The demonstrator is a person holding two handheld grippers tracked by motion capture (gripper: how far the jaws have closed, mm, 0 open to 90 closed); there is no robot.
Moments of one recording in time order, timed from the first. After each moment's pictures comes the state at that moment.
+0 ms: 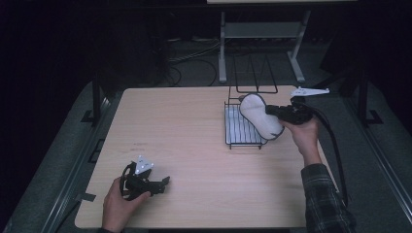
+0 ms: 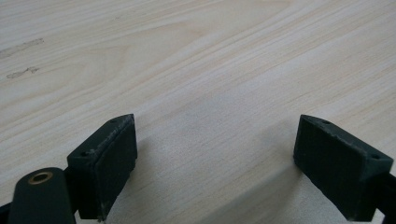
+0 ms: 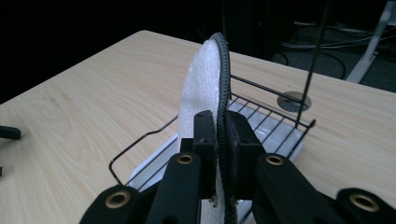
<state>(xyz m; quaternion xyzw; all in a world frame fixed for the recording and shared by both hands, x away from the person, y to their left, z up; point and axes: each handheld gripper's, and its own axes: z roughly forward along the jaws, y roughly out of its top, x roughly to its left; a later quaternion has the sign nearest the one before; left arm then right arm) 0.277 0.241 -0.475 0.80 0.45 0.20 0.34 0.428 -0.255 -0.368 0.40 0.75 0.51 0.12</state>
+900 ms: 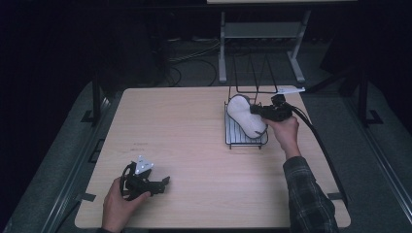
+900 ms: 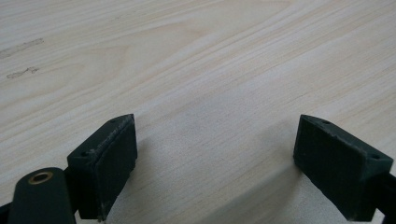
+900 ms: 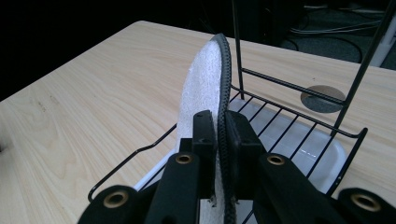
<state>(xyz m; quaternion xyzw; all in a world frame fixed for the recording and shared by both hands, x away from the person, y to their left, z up) 0.277 0.241 -0.475 0.80 0.45 0.20 0.34 0.463 -0.217 -0.397 0.42 0.75 0.50 0.09</state>
